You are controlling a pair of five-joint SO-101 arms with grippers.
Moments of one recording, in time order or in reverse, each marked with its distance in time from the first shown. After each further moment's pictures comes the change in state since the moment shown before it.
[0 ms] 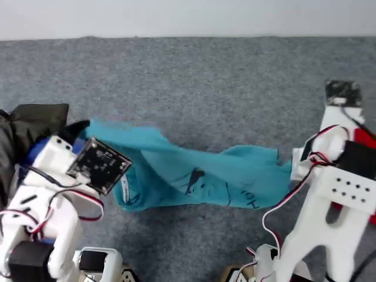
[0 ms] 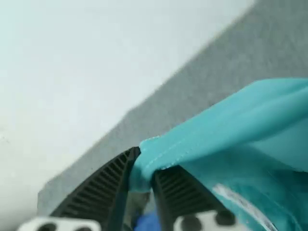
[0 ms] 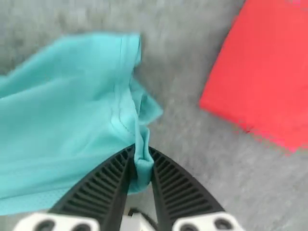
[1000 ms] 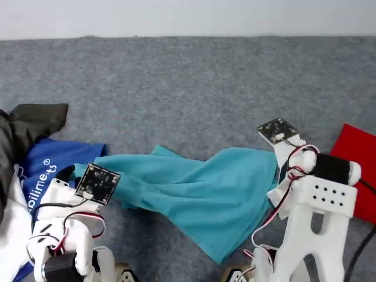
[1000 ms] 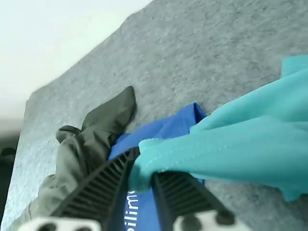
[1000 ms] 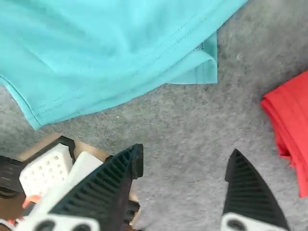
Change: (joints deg) left arm -16.5 -30.3 41.8 -4.1 -0.5; right arm -5.5 -6.7 19.4 0.1 29.1
